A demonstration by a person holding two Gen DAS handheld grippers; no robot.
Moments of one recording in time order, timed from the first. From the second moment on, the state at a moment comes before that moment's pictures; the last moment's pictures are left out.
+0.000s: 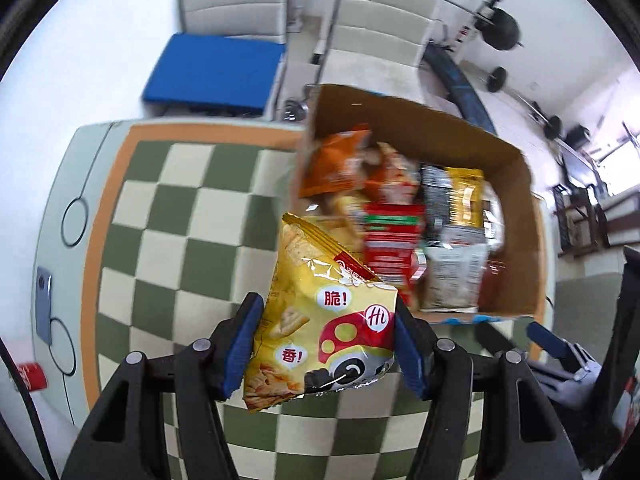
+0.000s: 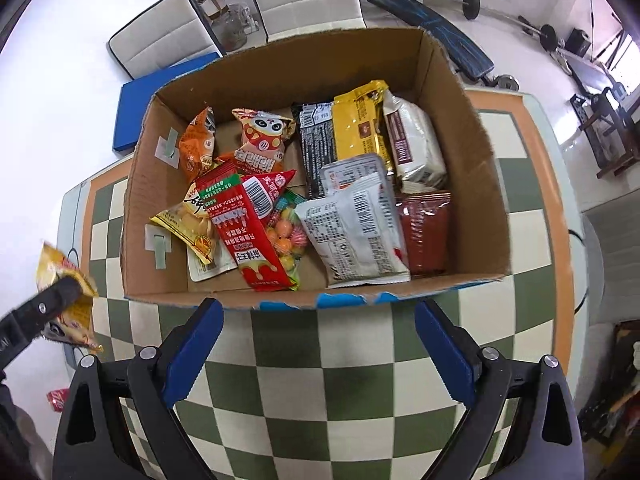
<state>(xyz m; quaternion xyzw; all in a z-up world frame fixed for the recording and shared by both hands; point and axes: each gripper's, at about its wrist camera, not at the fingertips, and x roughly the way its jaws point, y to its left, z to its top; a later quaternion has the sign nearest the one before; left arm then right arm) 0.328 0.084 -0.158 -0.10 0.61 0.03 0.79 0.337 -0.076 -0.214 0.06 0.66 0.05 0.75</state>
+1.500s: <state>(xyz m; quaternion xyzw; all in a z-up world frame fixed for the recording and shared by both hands) 0.553 0.049 -0.279 -0.07 0.75 0.01 0.66 0.492 -0.084 -0.260 0.05 0.69 0.05 0.72</state>
